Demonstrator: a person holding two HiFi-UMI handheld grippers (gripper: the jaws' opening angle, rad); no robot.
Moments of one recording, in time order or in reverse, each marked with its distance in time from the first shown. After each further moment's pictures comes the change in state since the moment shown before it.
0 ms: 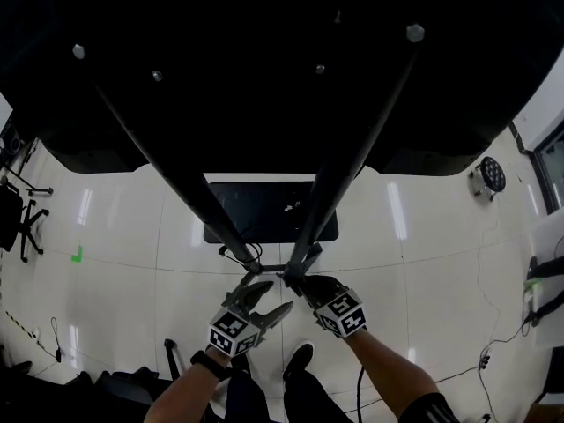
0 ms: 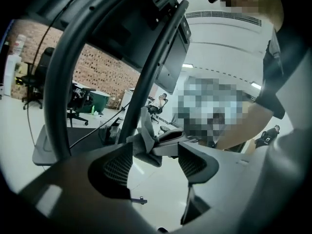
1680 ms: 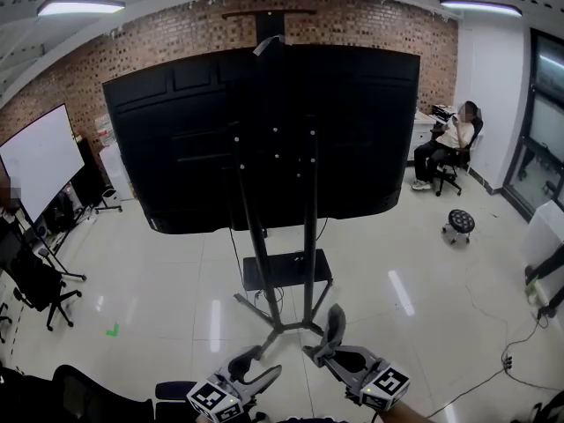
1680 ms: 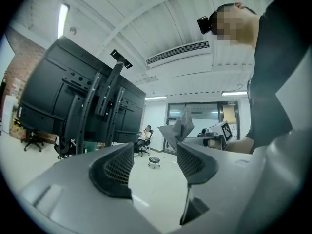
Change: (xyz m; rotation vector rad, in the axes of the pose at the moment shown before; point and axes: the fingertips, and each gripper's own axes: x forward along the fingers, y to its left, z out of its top) left arm -0.380 -0.325 0.109 0.249 -0.361 -0.054; right arm -0.374 0.404 0.123 -0.115 -0.567 -0.013
